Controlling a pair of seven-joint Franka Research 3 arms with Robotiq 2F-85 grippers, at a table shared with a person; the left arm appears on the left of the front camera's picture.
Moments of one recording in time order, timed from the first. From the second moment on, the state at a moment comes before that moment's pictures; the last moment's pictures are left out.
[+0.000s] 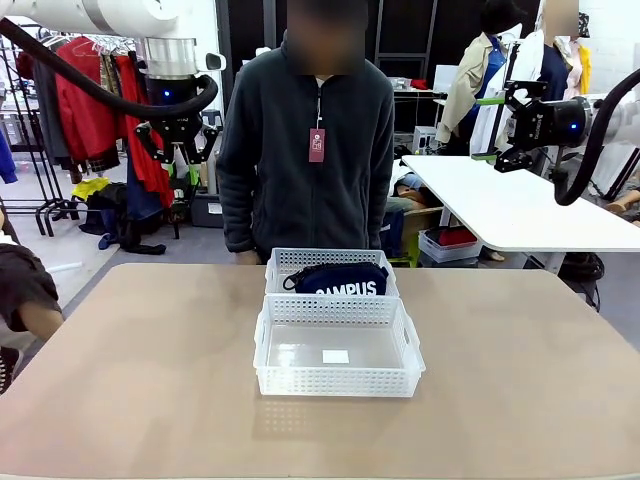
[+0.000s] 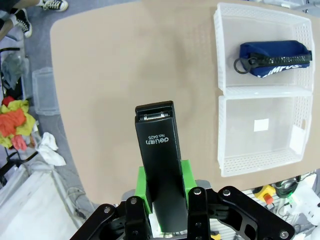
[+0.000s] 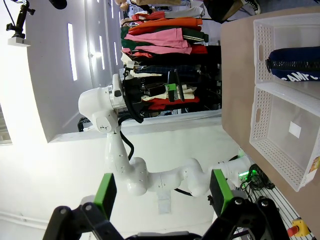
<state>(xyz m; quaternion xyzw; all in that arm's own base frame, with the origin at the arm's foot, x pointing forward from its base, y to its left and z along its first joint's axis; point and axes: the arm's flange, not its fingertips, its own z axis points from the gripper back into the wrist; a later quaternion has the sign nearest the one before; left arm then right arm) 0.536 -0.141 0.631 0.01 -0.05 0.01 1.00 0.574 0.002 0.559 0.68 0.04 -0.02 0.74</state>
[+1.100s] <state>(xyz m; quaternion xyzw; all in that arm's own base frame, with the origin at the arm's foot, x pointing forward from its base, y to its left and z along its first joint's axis) 0.536 -0.141 0.631 0.01 -0.05 0.01 1.00 0.574 0.002 0.559 0.68 0.04 -0.02 0.74</state>
